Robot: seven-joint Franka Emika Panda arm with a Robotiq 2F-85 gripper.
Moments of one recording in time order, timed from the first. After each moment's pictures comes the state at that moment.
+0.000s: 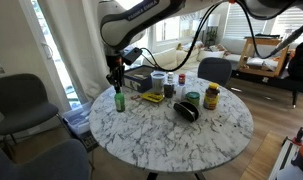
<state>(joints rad) 0.28 0.55 0.19 -1.42 -0.23 2.09 -0.12</state>
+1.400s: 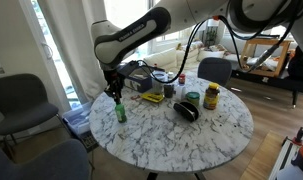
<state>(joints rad) 0.35 0.70 0.14 -1.31 -0.22 2.04 -0.05</state>
